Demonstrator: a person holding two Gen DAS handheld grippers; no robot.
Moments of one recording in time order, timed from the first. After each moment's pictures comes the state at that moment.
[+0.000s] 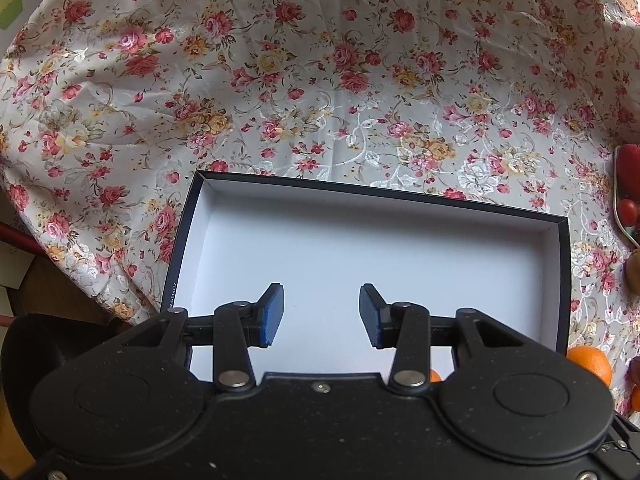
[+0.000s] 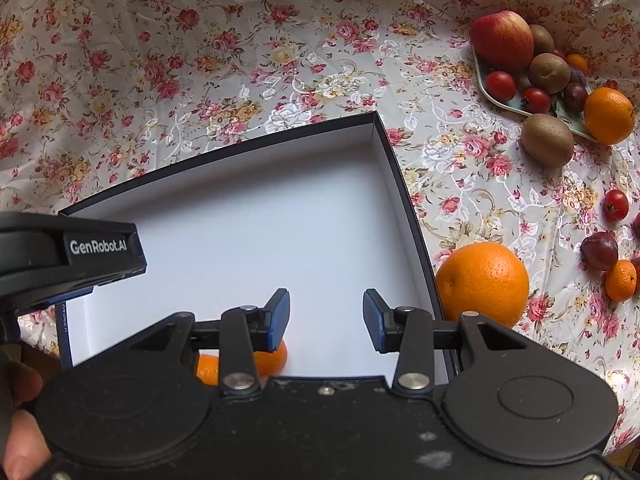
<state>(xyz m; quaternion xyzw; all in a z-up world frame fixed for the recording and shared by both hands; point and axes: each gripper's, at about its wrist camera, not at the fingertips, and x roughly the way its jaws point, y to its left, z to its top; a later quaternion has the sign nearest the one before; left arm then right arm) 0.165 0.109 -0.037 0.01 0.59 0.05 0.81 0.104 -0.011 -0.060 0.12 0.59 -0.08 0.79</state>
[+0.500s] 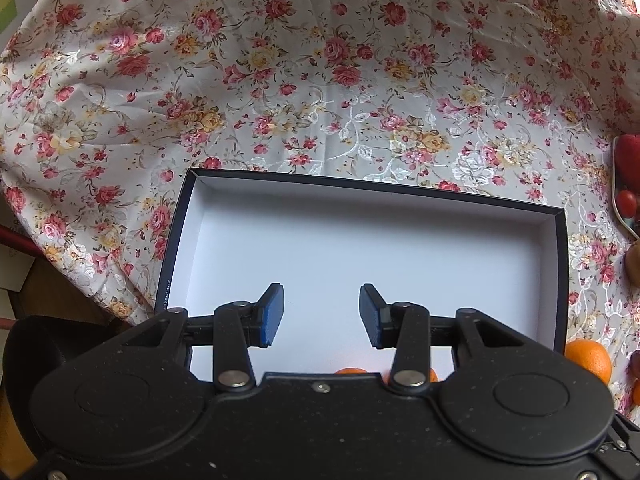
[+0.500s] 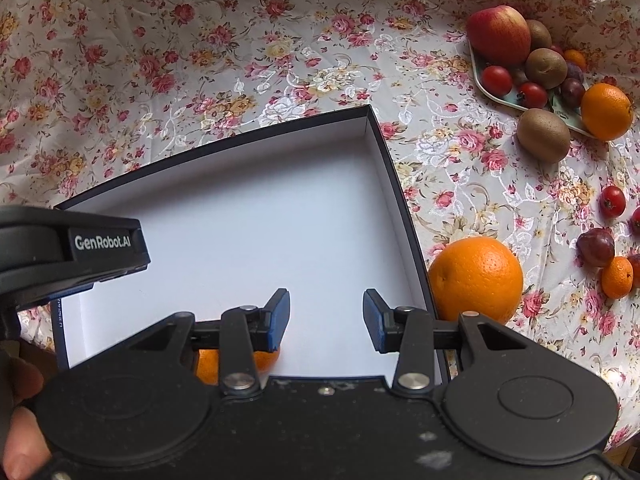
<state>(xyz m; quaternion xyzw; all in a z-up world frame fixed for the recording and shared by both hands) 0.165 0.106 -0.038 0.01 0.59 0.04 0.80 0.102 -0.014 -0.061 0.11 0.60 -0.08 0.79</state>
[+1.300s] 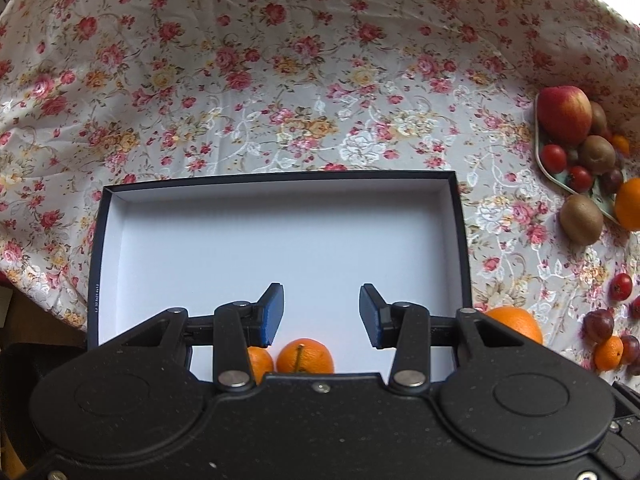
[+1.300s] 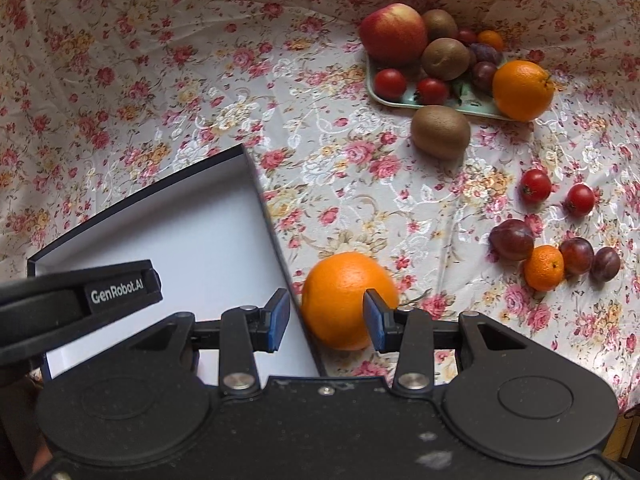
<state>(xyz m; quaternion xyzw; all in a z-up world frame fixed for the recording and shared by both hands) 0.147 0.029 -0.030 0.05 0.60 -0.03 0.80 0.079 -0.103 -0.036 0.16 0.58 -0.15 0.78</state>
